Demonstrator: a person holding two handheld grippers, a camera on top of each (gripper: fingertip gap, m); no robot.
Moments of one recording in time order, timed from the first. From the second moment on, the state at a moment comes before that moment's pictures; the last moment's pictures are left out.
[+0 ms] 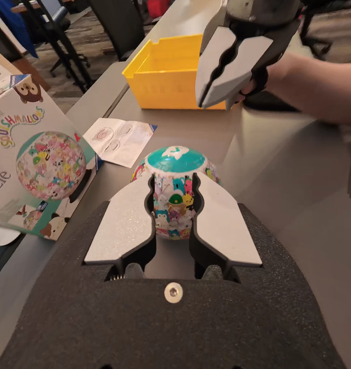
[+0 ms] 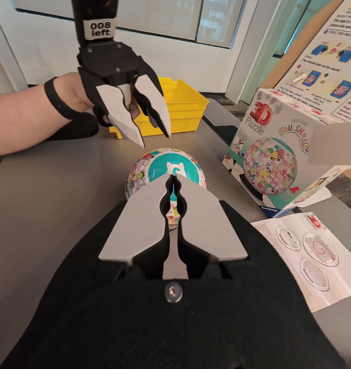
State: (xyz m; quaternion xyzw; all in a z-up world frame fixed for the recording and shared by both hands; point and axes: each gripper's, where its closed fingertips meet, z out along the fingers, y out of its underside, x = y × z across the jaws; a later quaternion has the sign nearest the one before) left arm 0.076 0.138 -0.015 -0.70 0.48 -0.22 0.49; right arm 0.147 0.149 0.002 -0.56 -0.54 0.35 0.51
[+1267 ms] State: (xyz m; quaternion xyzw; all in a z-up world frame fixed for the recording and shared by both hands) left arm 0.075 0.133 -0.039 -0.69 0.34 -0.27 0.58; right arm 0.109 0.144 -0.033 -0.62 -0.56 0.27 0.49
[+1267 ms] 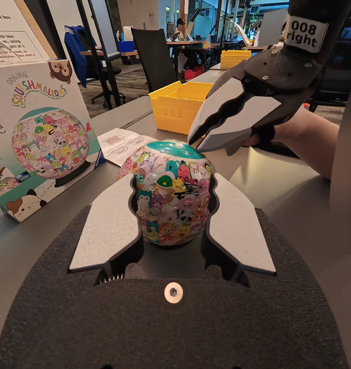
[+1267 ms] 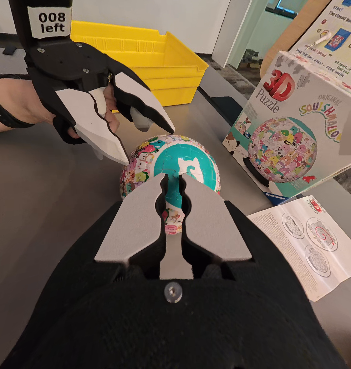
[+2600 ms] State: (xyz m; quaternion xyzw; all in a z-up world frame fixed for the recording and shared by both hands) left arm 0.072 0.136 -0.040 -0.68 0.33 -0.27 0.60; right arm 0.107 0.159 -0.014 -0.58 -0.64 0.28 0.41
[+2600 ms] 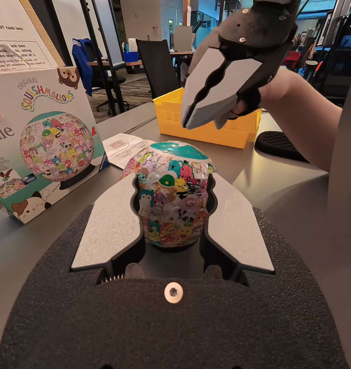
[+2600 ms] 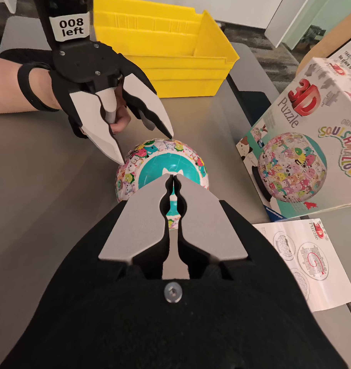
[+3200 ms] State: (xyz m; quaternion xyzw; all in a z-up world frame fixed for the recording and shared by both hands) left arm 0.072 0.136 -0.040 -0.68 0.33 -0.27 0.60; right arm 0.084 0.151 -0.026 -0.57 -0.70 0.25 0.36
